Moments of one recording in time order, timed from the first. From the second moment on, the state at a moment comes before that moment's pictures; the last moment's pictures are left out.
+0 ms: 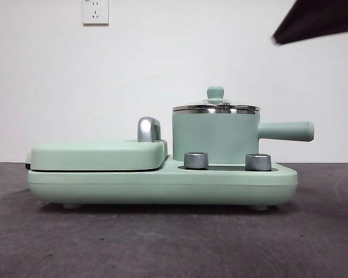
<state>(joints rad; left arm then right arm) -0.06 0.01 0.03 -0.18 -0.10 -0.12 0.52 0.70 0.60 -0.22 -0.17 0.02</state>
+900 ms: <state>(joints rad) -0.06 0.01 0.03 -0.18 -0.10 -0.12 0.05 0.01 0.02 -0.06 -0.14 -0.05</state>
